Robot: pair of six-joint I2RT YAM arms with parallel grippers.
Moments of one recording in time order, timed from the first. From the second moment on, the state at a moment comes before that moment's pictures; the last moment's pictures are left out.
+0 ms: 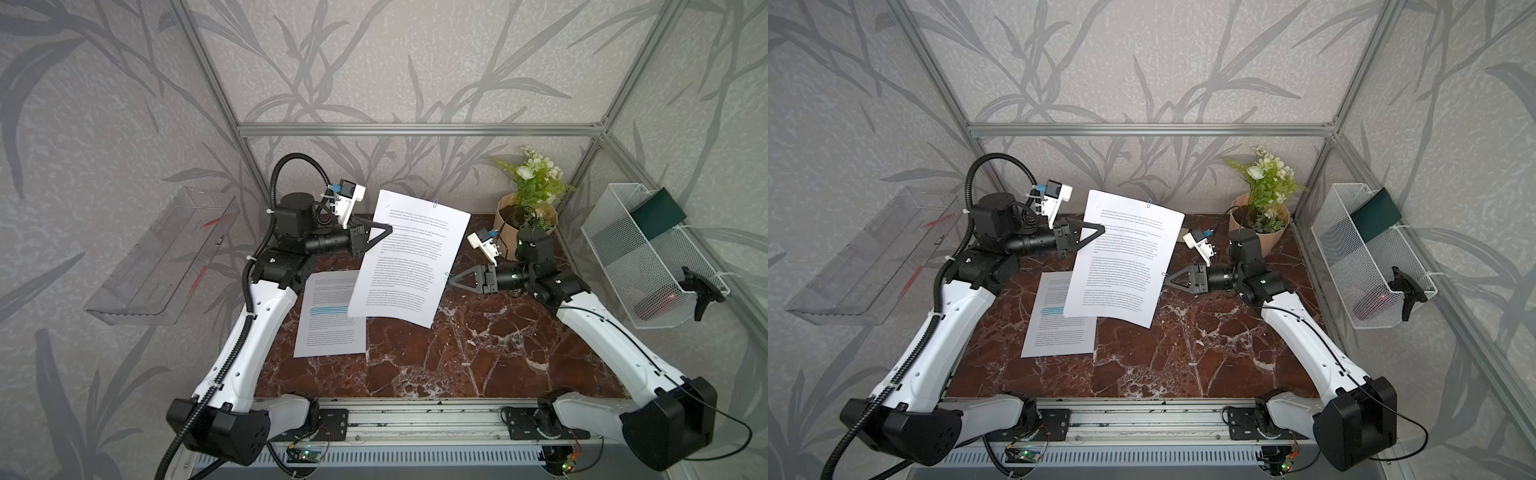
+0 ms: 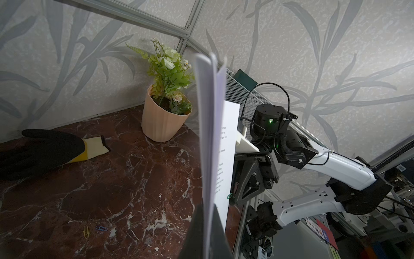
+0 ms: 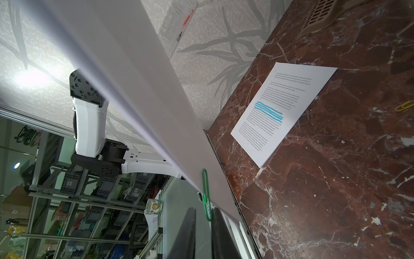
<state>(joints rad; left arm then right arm) -0.20 1.24 1.41 -0.39 0.96 -0.31 0.33 1.22 1.06 -0.35 -1.13 0.51</state>
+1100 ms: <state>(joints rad) -0.20 1.21 1.40 -0.39 0.98 -0.31 0.33 1.22 1.06 -0.26 -1.13 0.57</state>
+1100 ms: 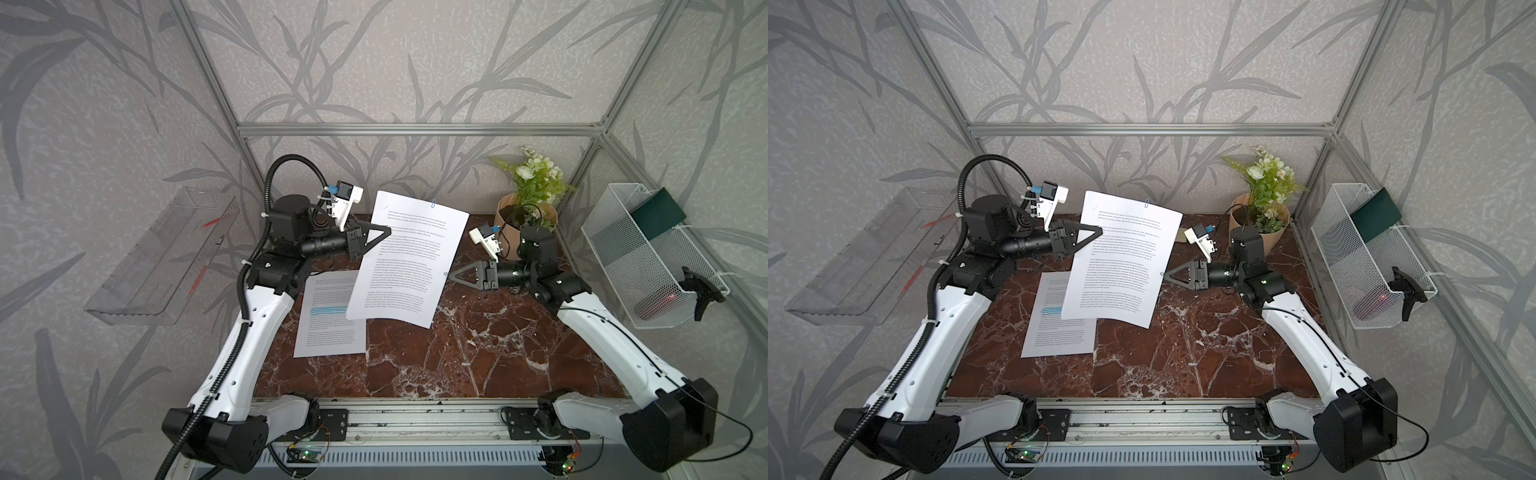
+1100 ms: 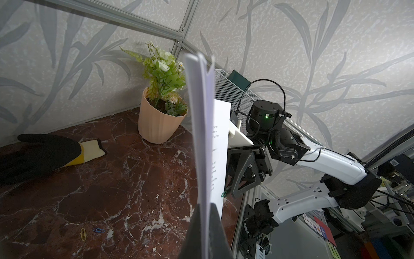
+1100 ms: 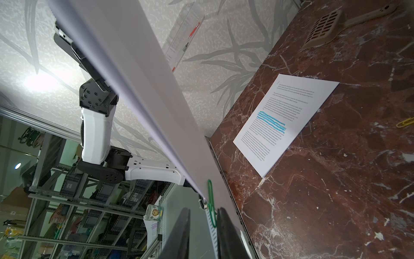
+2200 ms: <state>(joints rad) -0.20 1.18 1.38 -0.36 0.99 -0.32 0.35 1.23 1.06 -0.23 -1.09 0.57</state>
